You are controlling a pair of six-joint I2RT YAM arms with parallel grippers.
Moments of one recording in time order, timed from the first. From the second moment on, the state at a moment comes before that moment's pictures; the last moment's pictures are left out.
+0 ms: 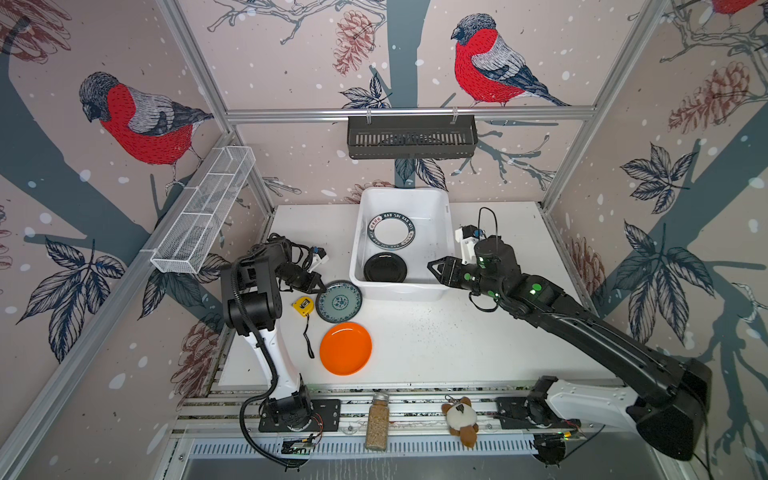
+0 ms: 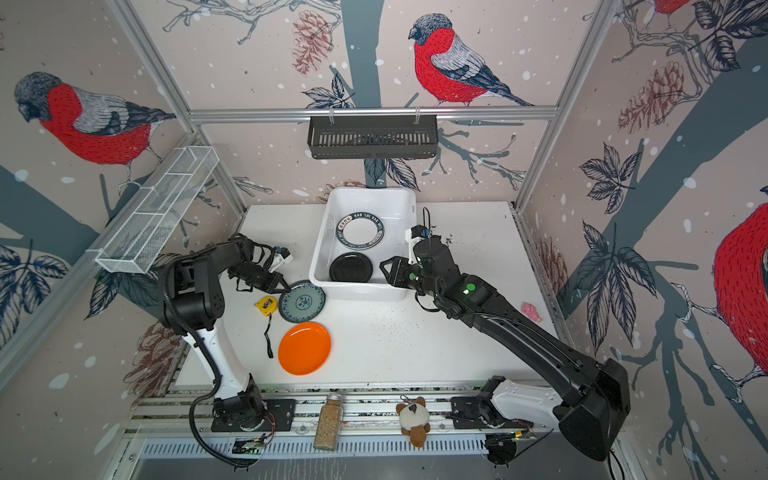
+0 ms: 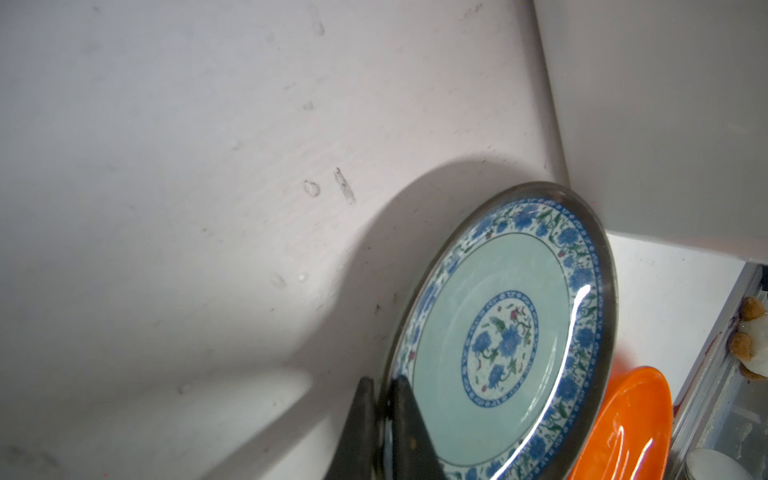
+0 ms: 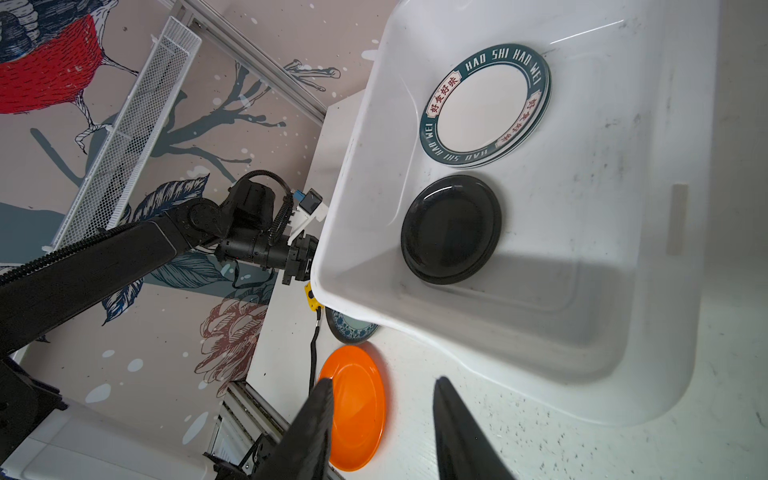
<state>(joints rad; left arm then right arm) 0.23 2.01 1.33 -0.94 0.57 0.73 0.75 1.17 1.05 -0.36 -0.11 0.77</state>
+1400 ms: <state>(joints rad) 0.28 1.99 1.52 -0.97 0.49 0.63 0.75 1.18 1.05 -0.33 -0.13 0.78</state>
